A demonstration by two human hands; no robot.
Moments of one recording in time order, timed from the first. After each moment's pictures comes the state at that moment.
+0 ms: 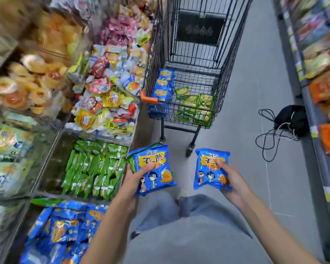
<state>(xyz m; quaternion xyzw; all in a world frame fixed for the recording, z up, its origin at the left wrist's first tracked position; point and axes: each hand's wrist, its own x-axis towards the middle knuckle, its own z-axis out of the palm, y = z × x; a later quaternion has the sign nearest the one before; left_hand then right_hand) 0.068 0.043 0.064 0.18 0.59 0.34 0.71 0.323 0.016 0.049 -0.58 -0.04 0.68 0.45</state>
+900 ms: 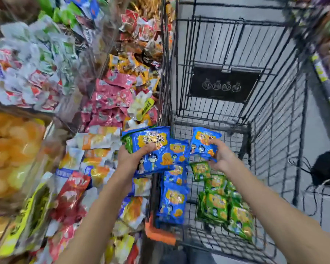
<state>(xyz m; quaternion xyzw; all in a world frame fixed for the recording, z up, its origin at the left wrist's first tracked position) 0.097 0.565 0.032 0.29 0.65 0.35 0.61 0.334 0.571 -0.042 -0.64 0.05 0.65 0.41</state>
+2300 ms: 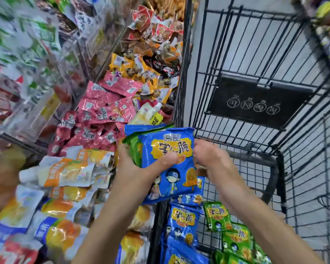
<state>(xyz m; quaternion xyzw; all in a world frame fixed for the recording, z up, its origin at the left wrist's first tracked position) 0.117 0.643 -0.009 0.37 0.66 0.35 0.56 0.275 0.652 -0.038 -0.53 -0.41 0.62 0.42</state>
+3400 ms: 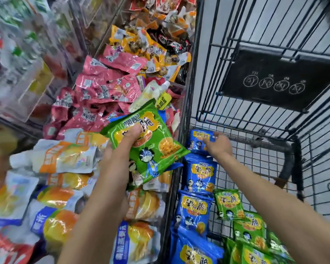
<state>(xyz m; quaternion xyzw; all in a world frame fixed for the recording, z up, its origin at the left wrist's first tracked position) 0.085 0.660 -0.044 0.19 0.66 0.41 0.60 0.307 0.725 -0.235 -0.84 -0.41 0.32 0.16</state>
